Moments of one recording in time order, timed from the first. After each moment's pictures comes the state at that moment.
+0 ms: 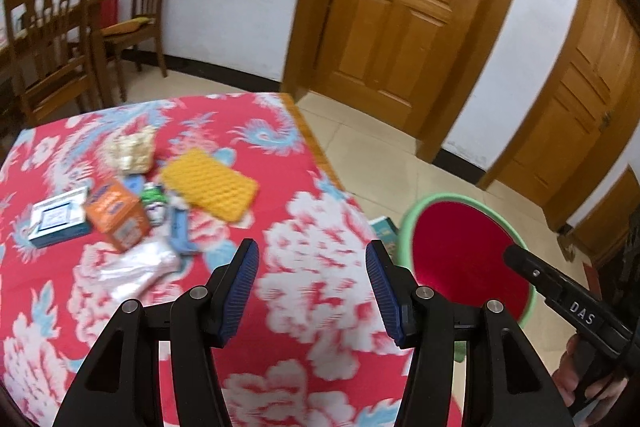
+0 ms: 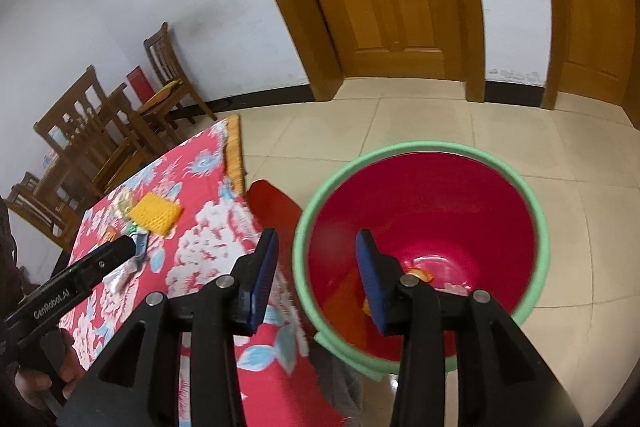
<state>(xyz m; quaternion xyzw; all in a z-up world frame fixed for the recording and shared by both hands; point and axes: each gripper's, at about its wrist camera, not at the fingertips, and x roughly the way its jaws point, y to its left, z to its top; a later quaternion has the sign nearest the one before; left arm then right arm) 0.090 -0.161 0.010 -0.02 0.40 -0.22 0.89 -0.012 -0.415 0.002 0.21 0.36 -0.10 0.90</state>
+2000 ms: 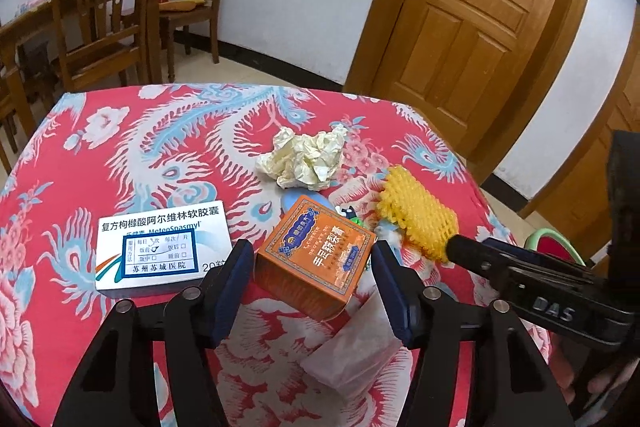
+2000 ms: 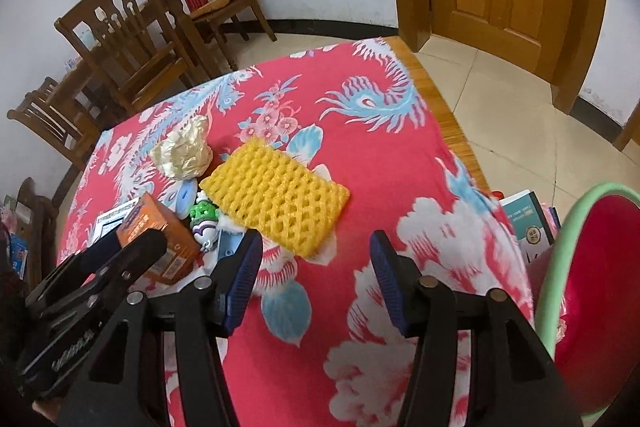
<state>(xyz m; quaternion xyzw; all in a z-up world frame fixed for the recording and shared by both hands) 0.182 -0.032 -0.040 -0.05 0.41 -0.16 0.90 0.170 -0.242 -0.047 0.13 0.46 0.01 0.88</state>
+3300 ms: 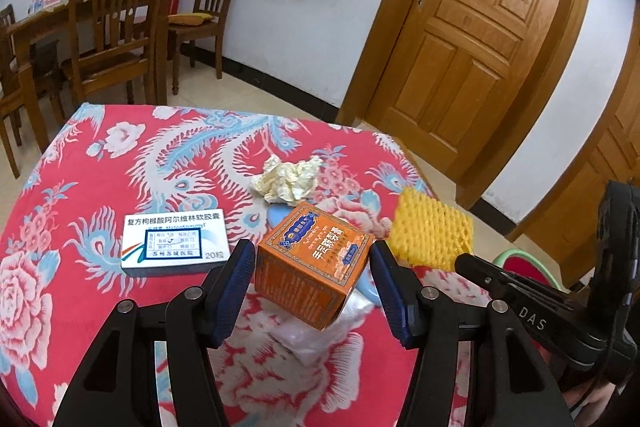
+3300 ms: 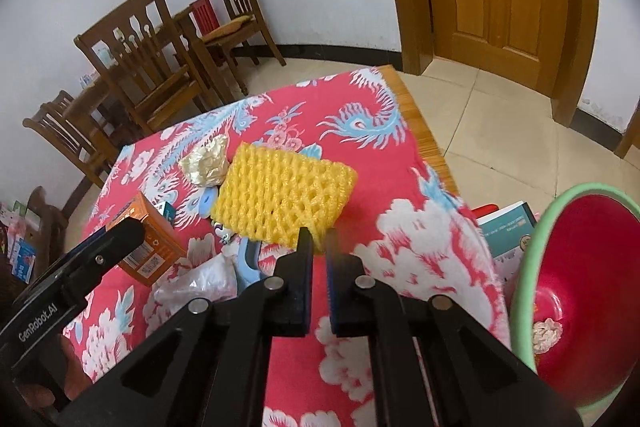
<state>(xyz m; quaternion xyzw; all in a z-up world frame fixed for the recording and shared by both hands) 0.146 -0.030 0.003 -0.09 0.38 -0.15 0.91 0.125 -0.257 -0.016 0.14 0.41 0.02 0.90</state>
